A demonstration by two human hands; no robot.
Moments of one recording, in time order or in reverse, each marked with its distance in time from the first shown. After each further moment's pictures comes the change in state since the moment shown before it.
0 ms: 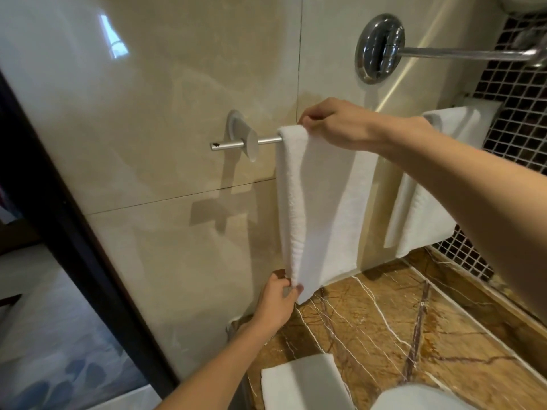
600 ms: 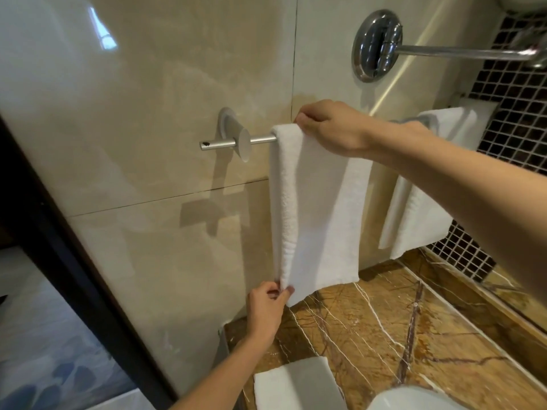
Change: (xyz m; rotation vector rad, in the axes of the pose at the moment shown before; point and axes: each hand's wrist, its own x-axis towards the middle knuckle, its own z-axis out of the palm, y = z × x) left_hand -0.006 -0.001 0.009 -0.252 0.251 -0.128; right_hand 0.006 0.007 0.007 -0.099 0.065 -0.055
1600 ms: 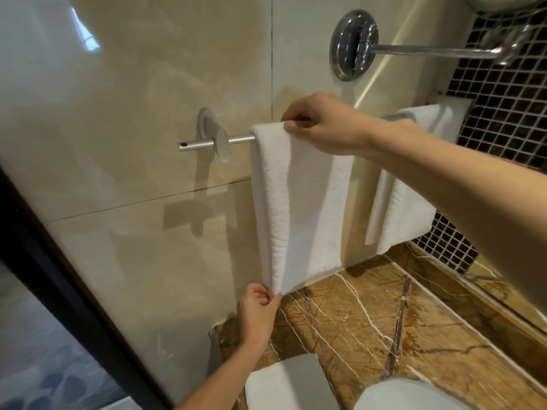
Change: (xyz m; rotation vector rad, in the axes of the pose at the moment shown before) left_hand -0.011 -0.005 0.009 -0.080 0.080 -0.049; right_hand -0.010 0.014 -0.010 -0.047 0.075 -0.124
